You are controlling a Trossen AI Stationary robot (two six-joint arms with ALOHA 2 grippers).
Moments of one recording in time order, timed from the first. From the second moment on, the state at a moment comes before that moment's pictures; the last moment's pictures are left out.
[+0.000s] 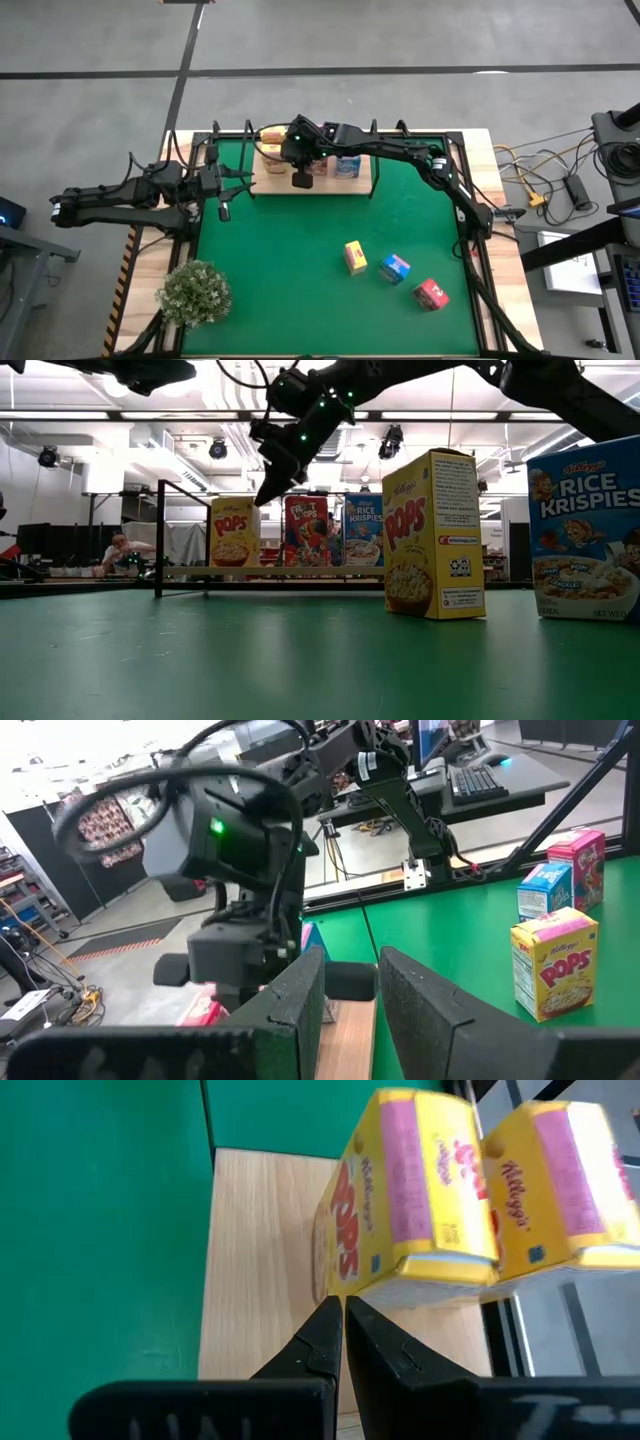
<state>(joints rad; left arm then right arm) 0.07 0.52 0.61 -0.16 -0.17 0.31 -0.31 2.27 2.19 -0.72 -0.05 -0.36</state>
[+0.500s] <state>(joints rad) 0.07 0.52 0.61 -0.16 -0.17 0.31 -0.33 2.29 2.20 -0.66 0.01 -0.39</state>
